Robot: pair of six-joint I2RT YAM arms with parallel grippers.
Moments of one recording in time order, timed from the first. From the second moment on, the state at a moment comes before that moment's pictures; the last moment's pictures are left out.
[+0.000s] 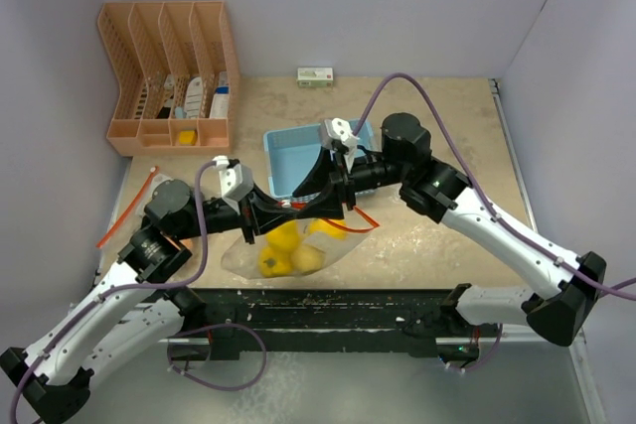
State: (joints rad) left arm -0.66 0.68 0.76 -0.04 0.66 -0.20; right arm 0.80 1.25 1.24 -0.14 -0.93 0.05
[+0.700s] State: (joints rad) left arm -0.66 0.66 0.77 -0.07 0.65 -0.20; right arm 0.80 1.29 1.29 -0.03 -0.88 0.10
